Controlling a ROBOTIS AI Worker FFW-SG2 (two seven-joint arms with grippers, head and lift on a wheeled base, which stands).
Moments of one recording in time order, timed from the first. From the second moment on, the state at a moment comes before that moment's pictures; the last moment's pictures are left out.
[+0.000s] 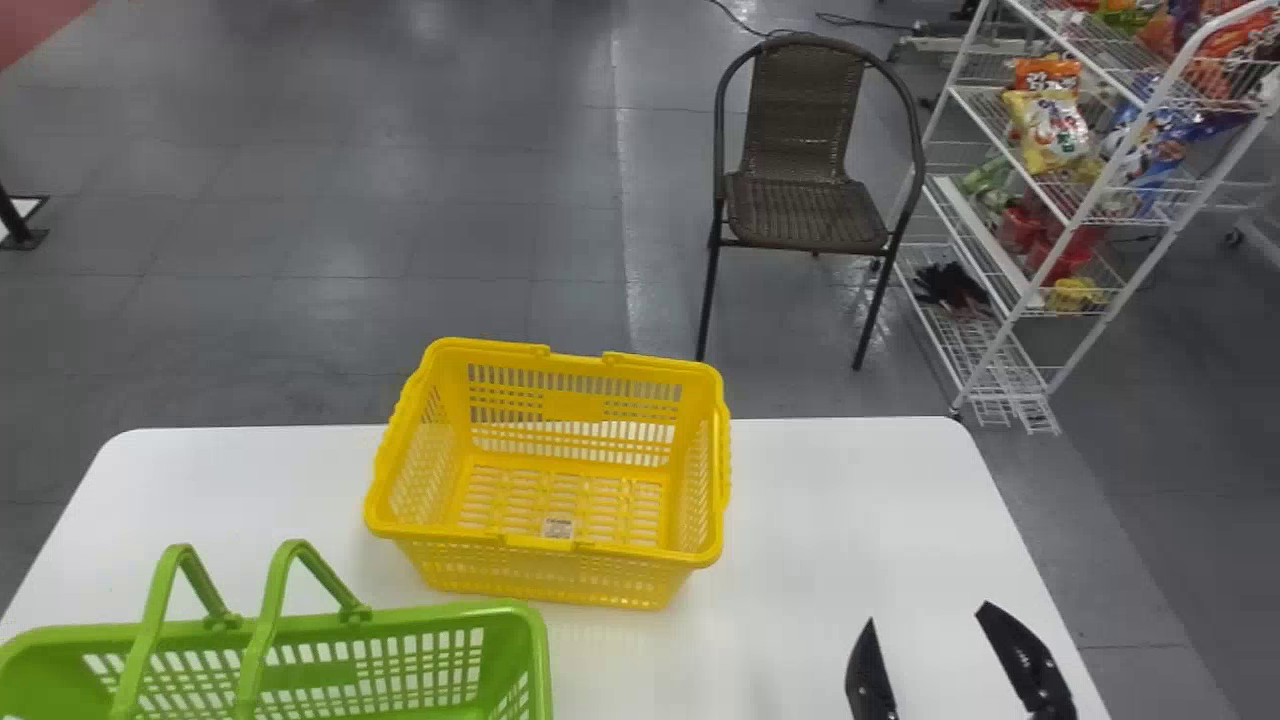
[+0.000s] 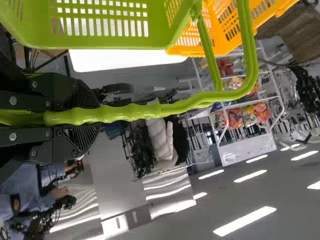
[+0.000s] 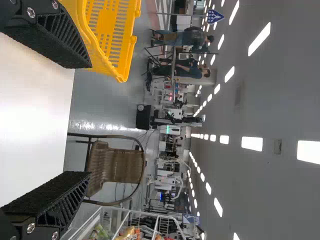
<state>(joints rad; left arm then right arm) 0.66 0.21 0.75 -2.29 1.40 1.57 -0.64 0.52 -0.22 0.05 -1.39 -0.08 -0.72 -0.01</state>
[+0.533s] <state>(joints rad) 0.57 0.08 0.54 -2.28 1.36 1.57 -0.57 0.53 -0.23 0.06 -1.42 -0.08 -0.74 0.01</state>
